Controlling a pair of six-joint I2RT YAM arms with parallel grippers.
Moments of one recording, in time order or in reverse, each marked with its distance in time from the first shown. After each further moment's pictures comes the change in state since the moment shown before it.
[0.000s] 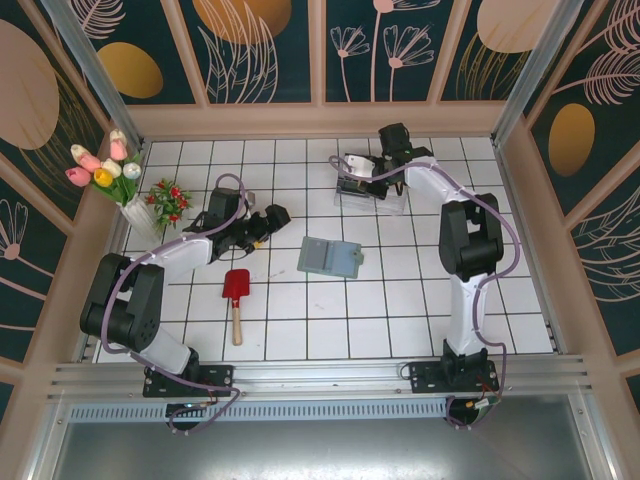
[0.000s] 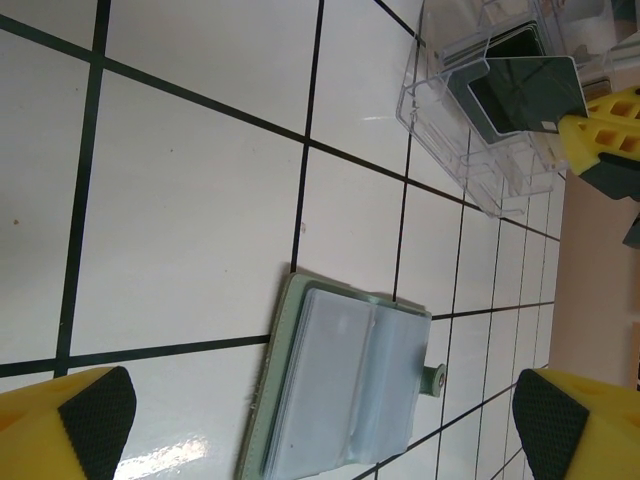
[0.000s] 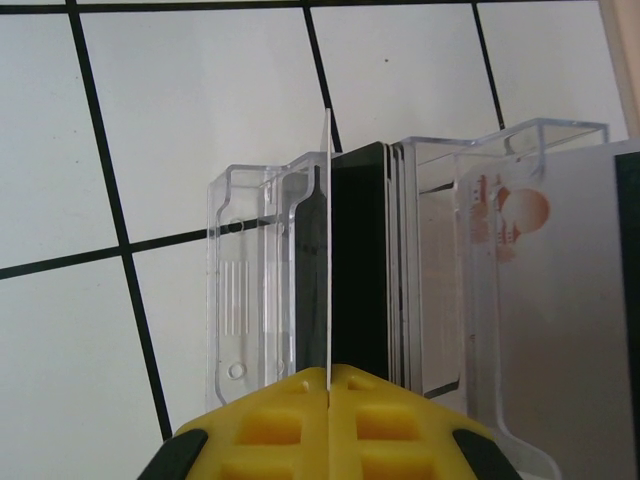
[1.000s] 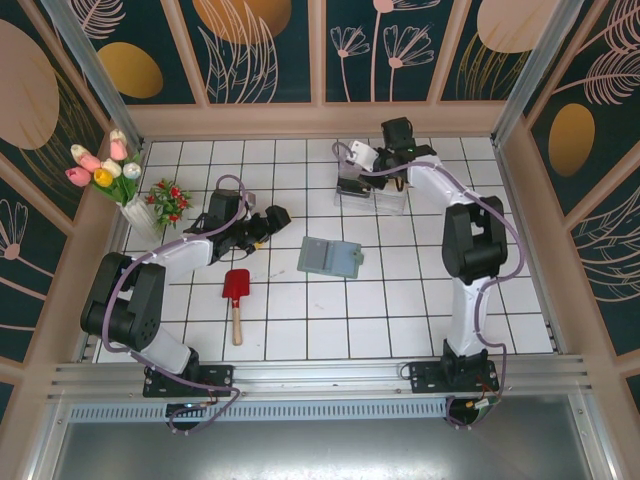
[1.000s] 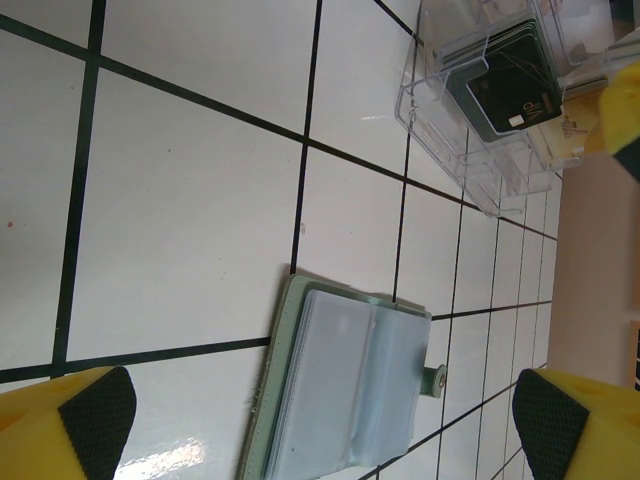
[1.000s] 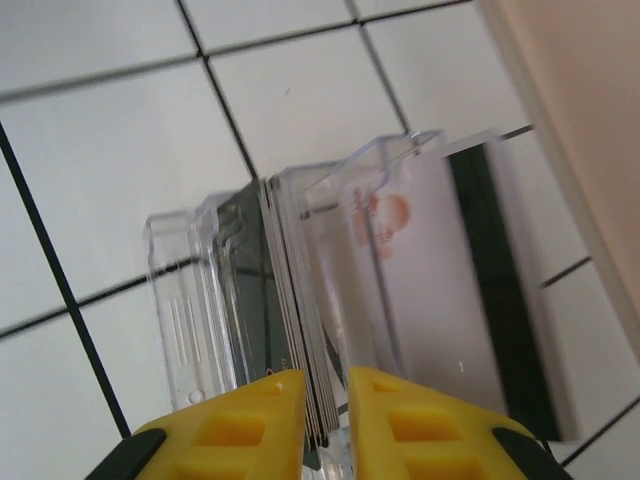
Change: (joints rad) left arm 0.000 0.005 -0.017 0.029 0.006 -0.002; right arm 0.000 -0.065 -0.022 0.095 0.034 0.235
